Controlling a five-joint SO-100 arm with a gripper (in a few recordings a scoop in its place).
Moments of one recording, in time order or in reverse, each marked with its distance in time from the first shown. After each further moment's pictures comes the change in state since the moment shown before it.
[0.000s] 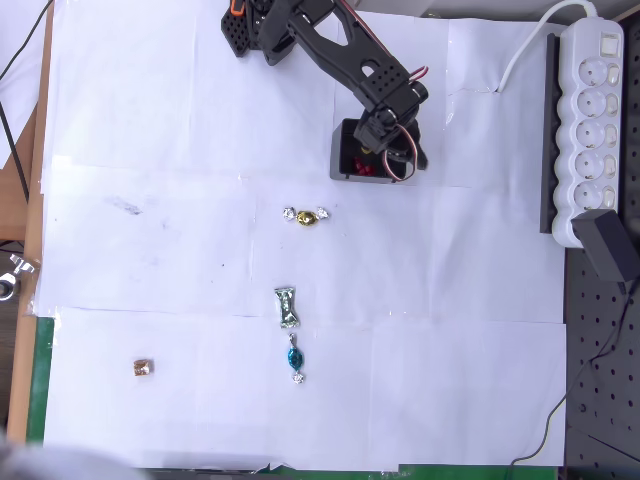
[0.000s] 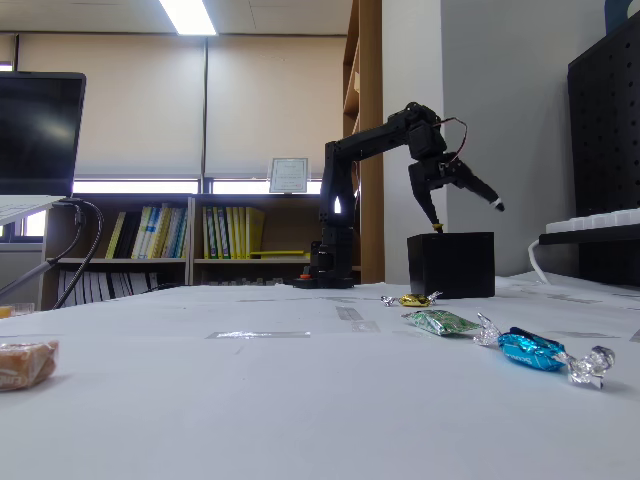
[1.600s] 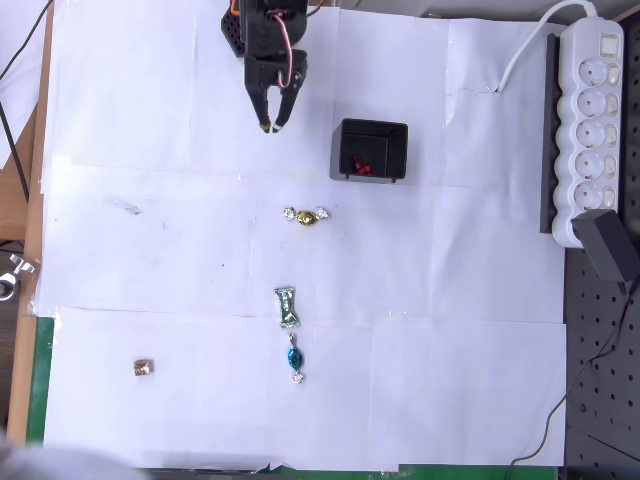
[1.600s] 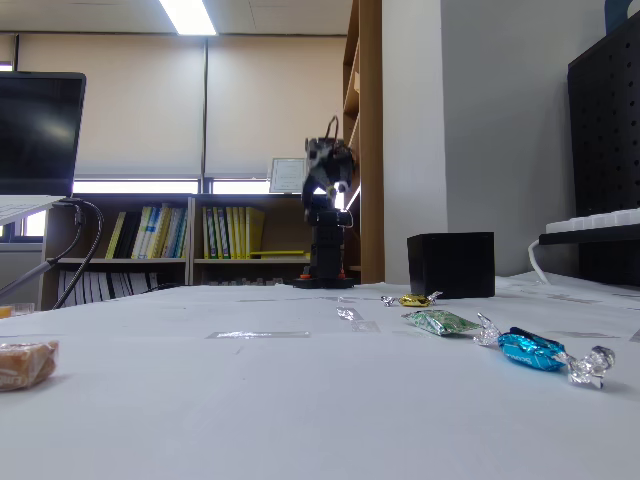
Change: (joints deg) arm 36.4 -91.8 -68.9 -11.2 -46.2
